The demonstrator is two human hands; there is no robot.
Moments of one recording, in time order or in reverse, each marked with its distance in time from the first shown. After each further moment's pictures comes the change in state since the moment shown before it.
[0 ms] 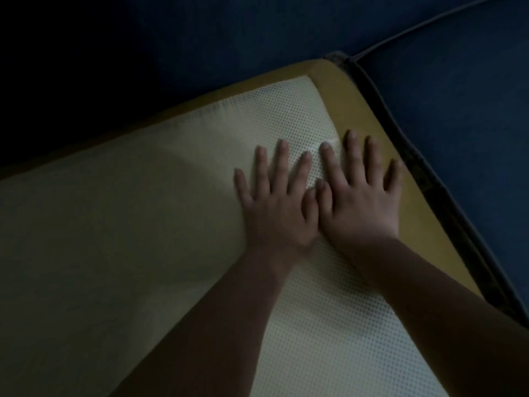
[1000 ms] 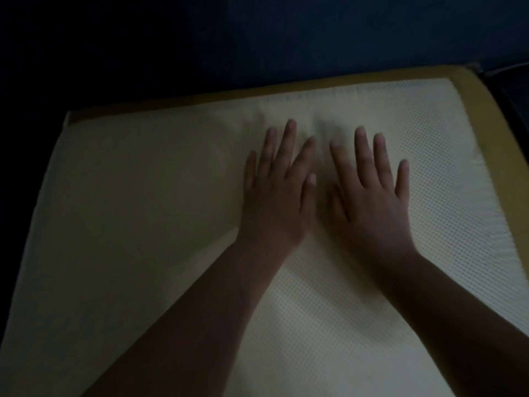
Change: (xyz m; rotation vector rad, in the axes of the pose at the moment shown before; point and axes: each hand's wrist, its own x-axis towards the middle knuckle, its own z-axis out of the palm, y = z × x) left_hand -0.071 -0.146 -0.053 -0.243 0.214 -0.134; right_hand -0.038 -0.150 -0.007 0.182 0.094 -0.342
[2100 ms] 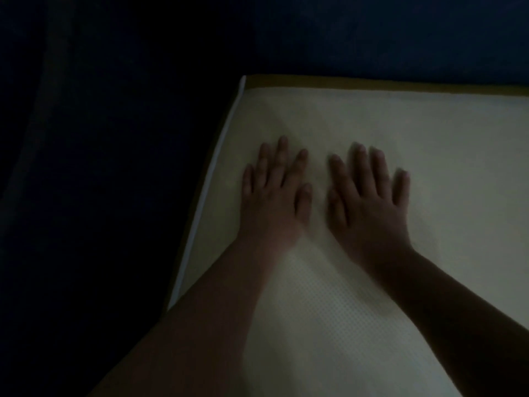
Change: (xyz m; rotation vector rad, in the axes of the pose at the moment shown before) left_hand -0.090 -0.235 -0.074 0.120 -0.021 -0.268; right_hand 0.011 -0.221 0.105 -0.130 -0.123 -0.199
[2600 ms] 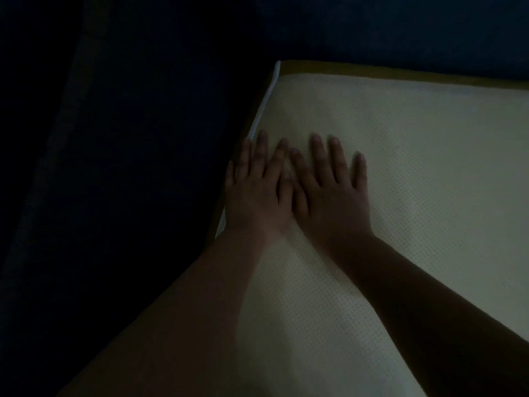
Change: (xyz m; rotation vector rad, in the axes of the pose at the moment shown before) left_hand -0.006 -0.067 -0.008 0.052 -0.065 -0.168; right_hand 0.023 -0.089 0.030 -0.031 0.087 -0.169
